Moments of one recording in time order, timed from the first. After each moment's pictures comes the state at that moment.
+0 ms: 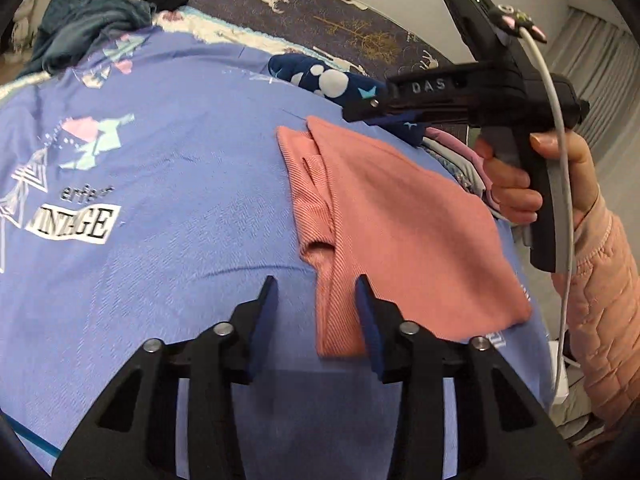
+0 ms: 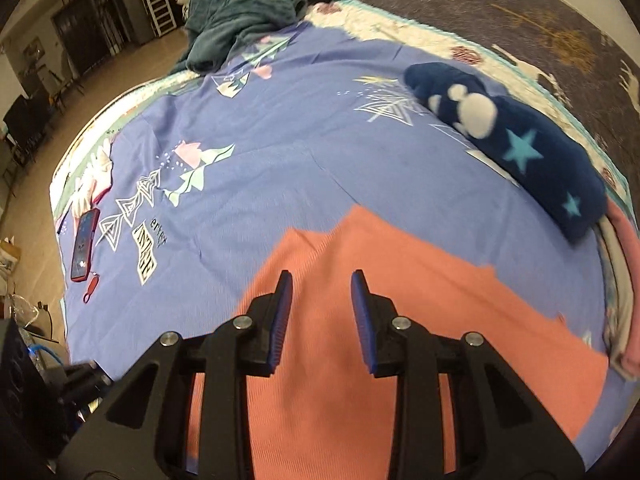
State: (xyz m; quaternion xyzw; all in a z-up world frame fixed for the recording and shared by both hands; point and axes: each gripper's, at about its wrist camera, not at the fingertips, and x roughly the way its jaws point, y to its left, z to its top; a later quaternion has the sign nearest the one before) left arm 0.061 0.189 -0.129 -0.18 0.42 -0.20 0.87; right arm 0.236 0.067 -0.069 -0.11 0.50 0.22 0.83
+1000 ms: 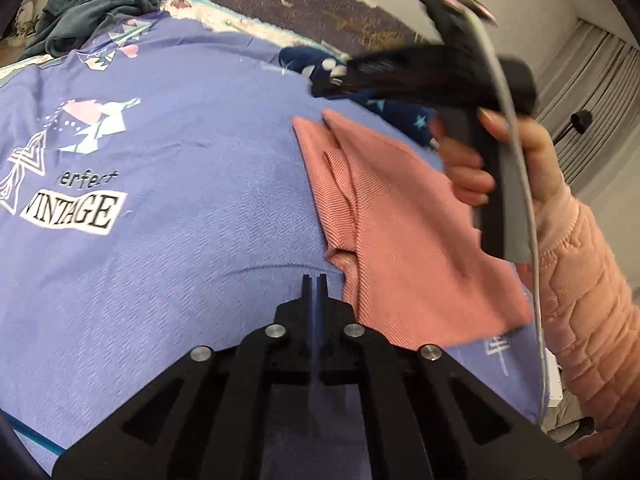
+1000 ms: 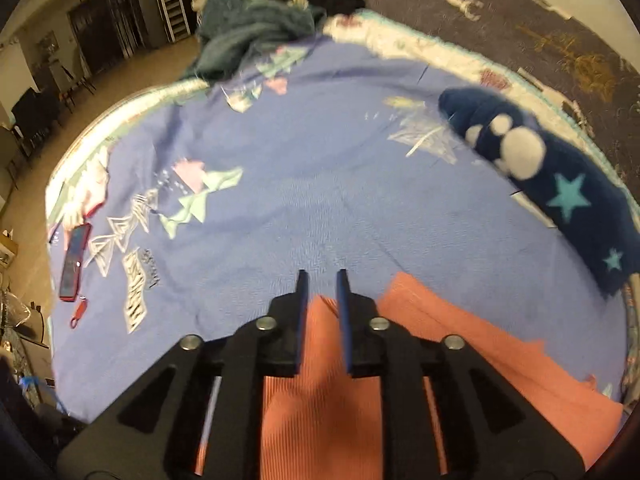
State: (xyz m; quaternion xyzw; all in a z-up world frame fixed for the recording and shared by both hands) left arm 0.052 0.203 -0.134 -0.19 0.42 -0.21 0.86; right arm 0.256 0.095 -0.085 -0.12 0.45 0.24 0.85
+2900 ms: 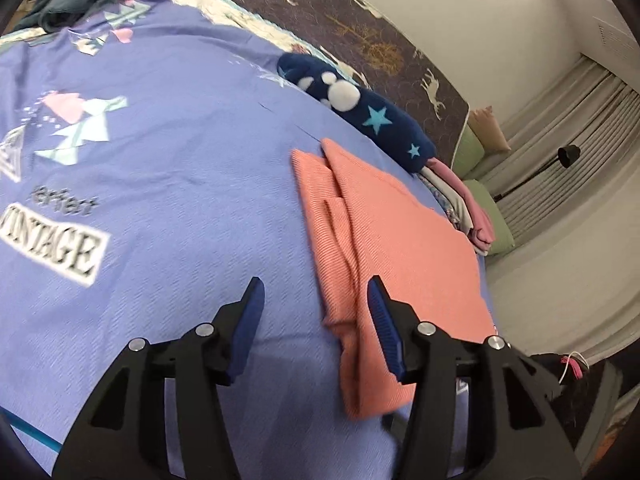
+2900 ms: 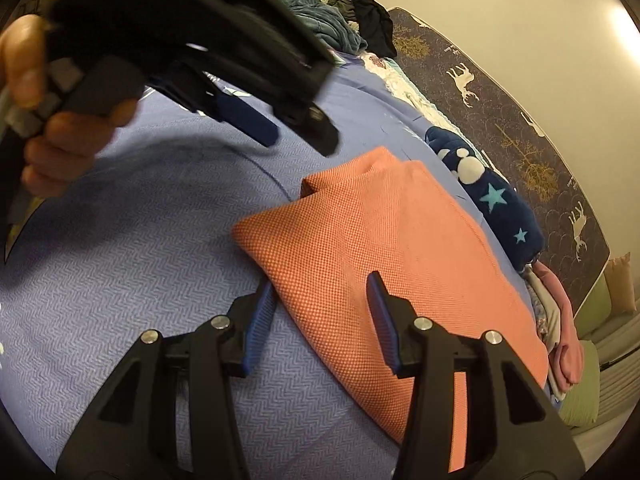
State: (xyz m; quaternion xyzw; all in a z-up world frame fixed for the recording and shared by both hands) left arm 0.117 0.213 -0.138 -0.25 0.43 -0.24 0.83; right arm 0.021 0.093 -0.139 -0.35 0.32 0.19 0.86
